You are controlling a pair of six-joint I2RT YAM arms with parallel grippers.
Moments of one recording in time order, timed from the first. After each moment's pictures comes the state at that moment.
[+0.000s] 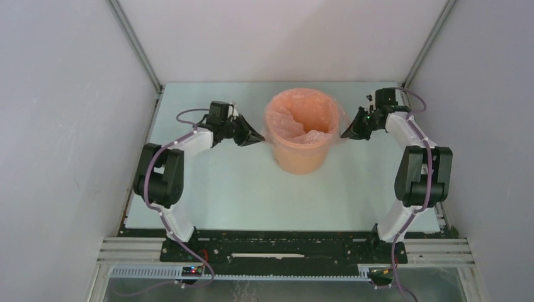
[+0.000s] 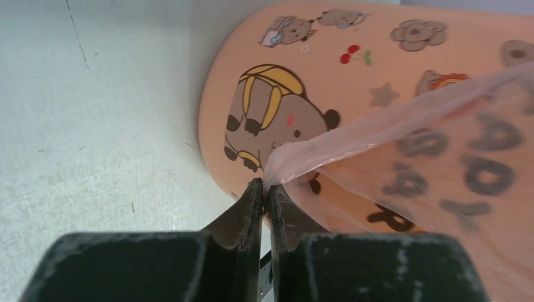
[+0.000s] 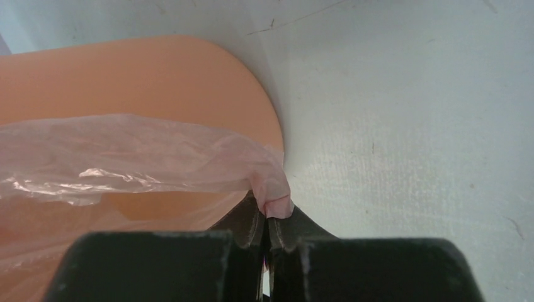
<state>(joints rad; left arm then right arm) -0.27 1.76 1.13 -0.13 0.60 -0.93 -0.06 1.75 1.34 -0.65 -0.47 0.45</state>
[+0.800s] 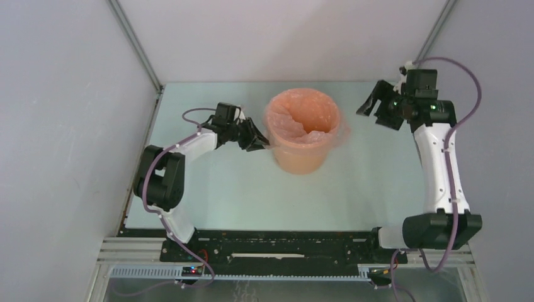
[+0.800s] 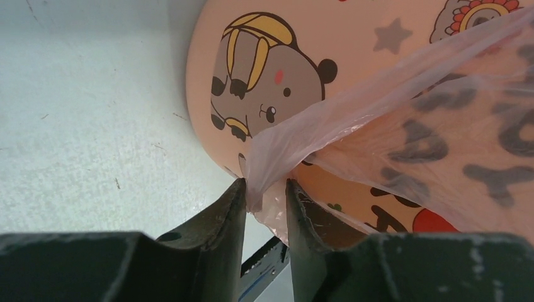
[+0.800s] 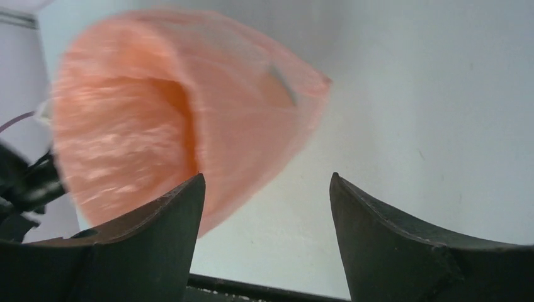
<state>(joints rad) -0.33 1.75 1.14 -0.21 0.59 -0.87 -0.08 1.40 1.54 -0.99 -0.26 0.41</state>
